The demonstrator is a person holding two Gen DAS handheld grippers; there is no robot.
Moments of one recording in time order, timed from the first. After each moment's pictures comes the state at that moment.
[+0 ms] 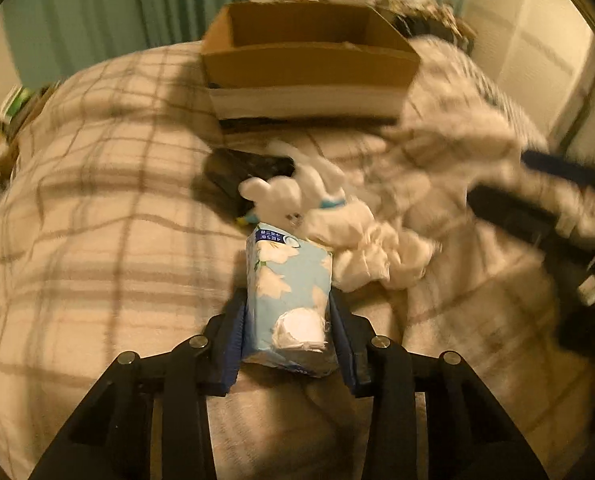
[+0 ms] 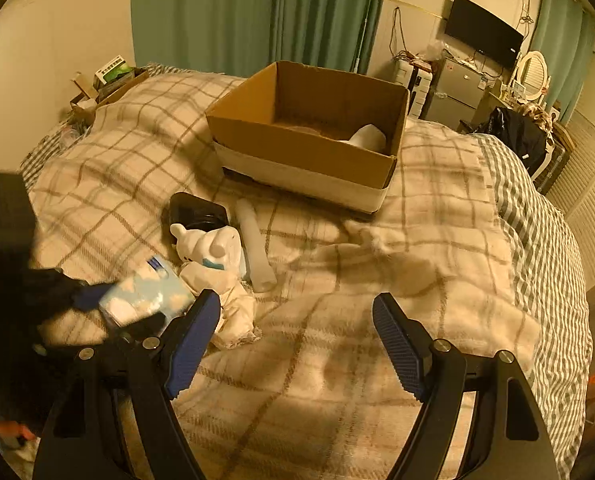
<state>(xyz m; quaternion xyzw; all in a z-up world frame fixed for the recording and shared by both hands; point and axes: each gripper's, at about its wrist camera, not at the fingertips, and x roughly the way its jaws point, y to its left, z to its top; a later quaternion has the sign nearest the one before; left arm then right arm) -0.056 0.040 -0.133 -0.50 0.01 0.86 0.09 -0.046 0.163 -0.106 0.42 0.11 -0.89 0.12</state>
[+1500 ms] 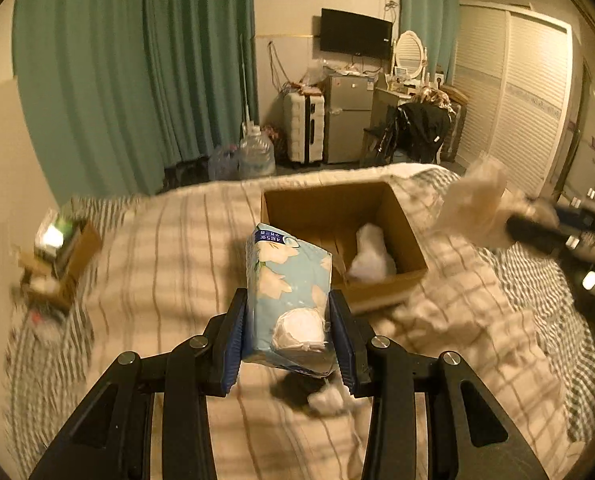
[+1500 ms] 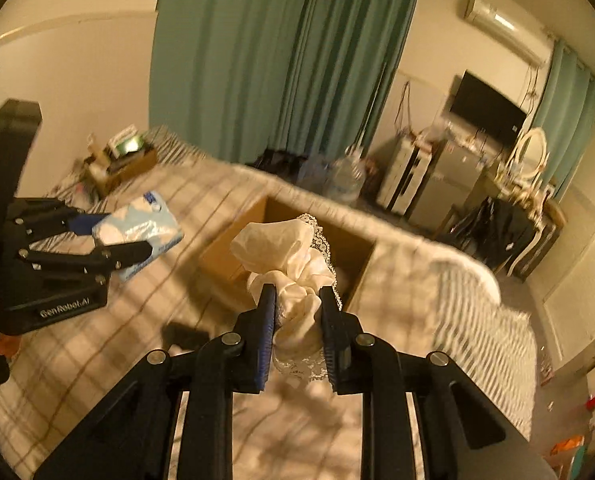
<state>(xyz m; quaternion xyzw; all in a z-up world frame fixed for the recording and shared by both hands) -0.133 0.018 0.035 -0.35 0.05 0.93 0.08 -0.095 0.156 0.062 0.31 0.17 -0.93 0.14</state>
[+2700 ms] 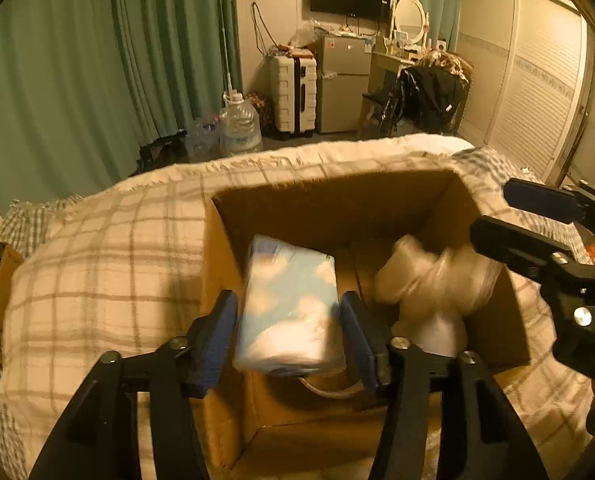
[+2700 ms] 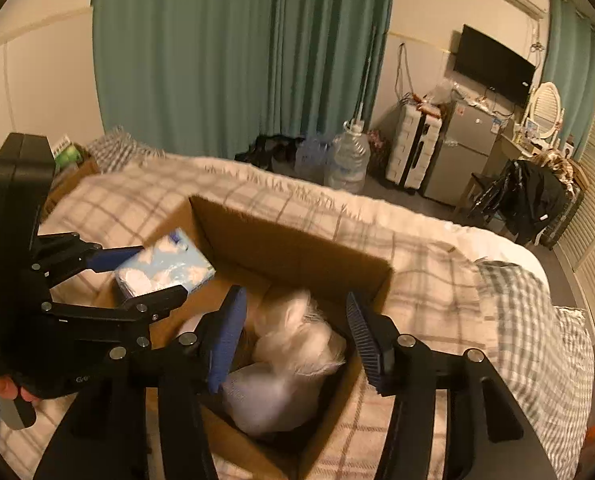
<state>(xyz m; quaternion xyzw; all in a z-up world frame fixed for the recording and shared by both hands) -0.308 0.059 -0.064 -0.41 0.06 0.91 0.10 -0.284 0.181 -0.043 0.35 0.10 -0.92 0.14</state>
